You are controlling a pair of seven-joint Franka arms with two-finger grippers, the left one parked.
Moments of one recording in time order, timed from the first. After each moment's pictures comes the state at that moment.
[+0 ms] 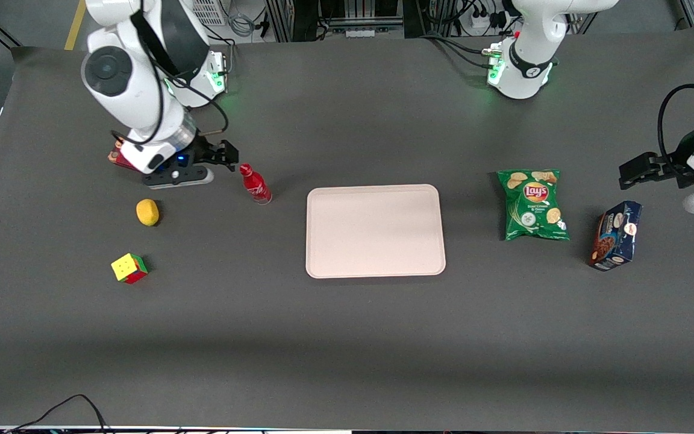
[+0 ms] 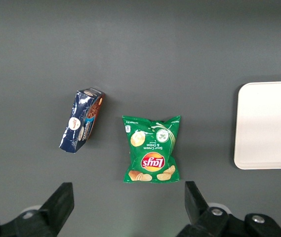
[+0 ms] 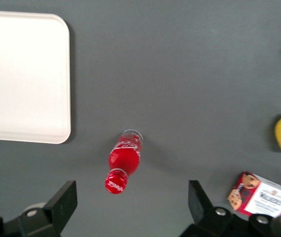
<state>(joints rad) 0.03 -0.13 0.39 -2.19 0.10 2.02 0.30</state>
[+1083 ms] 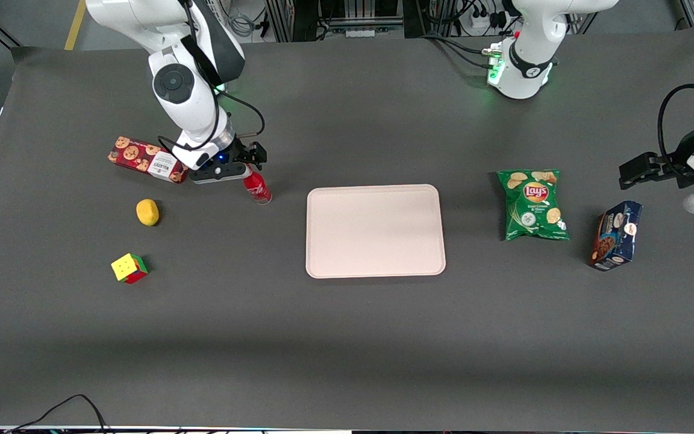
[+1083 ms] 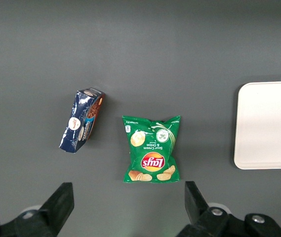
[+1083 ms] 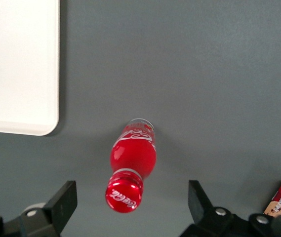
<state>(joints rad) 0.03 -0.11 0.50 -2.45 0.11 2.32 0.36</state>
